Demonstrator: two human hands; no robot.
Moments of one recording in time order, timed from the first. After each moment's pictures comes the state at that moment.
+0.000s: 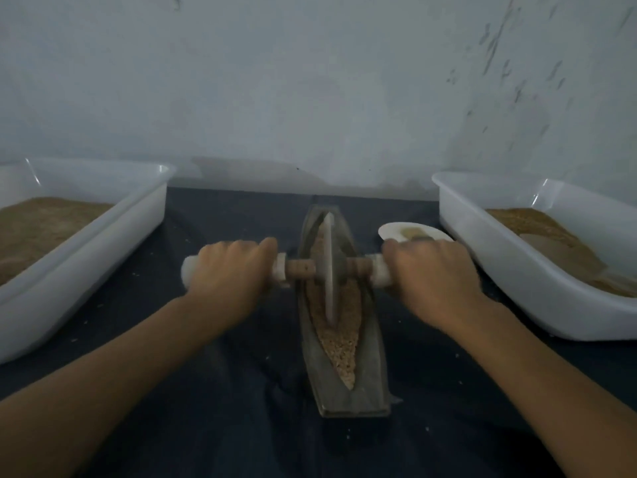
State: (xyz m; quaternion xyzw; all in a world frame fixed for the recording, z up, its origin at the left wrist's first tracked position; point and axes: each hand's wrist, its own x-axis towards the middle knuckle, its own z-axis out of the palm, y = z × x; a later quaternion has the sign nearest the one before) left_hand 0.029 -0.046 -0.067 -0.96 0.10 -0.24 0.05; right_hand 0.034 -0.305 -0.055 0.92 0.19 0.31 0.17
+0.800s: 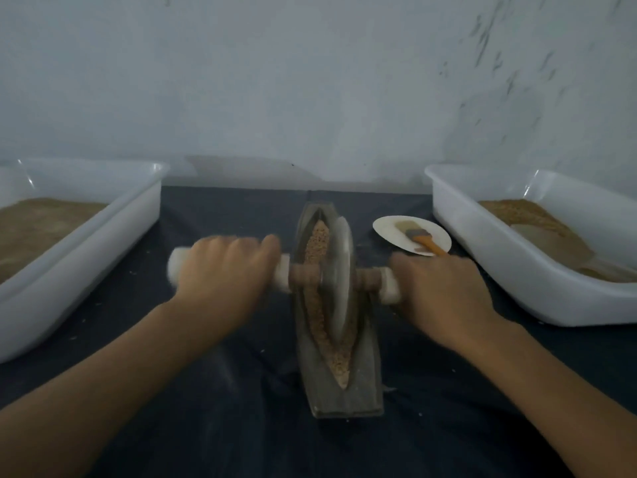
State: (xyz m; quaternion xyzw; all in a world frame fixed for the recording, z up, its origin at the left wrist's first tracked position) left_hand 0.001 -0.053 -0.056 -0.92 0.17 -0.32 0.12; right_hand 0.010 -0.317 -0.070 0.93 0.20 0.30 0.09
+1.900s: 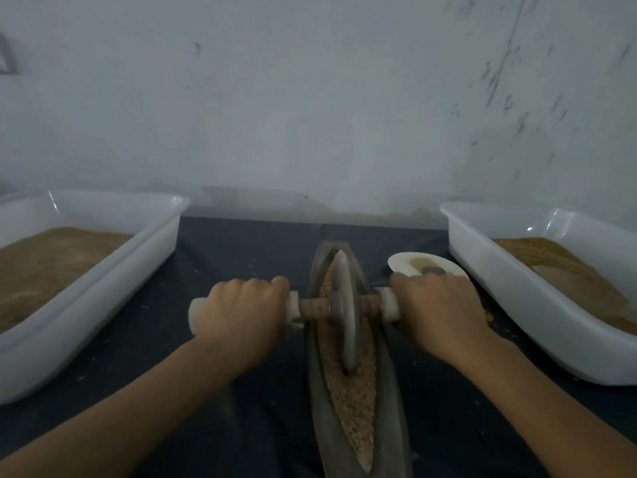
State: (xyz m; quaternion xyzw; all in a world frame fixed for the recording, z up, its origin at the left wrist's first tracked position) left_hand 0.030 -0.048 -0.070 -0.97 0.07 -0.22 0.06; right_hand 0.049 -0.301 -0.060 0.94 0.18 0.26 0.15
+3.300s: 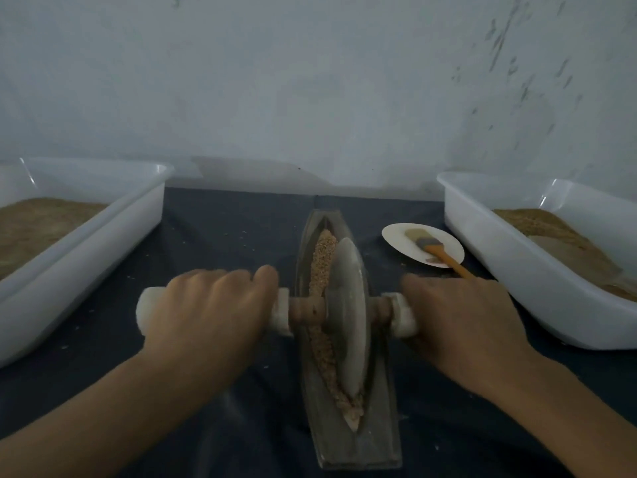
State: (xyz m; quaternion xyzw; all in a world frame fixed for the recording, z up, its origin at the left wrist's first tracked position) left_hand -0.027 -0.042 -0.065 -0.92 0.20 -0.31 0.08; right_hand -0.010 -0.311 -0.062 0.94 0.22 0.23 0.10
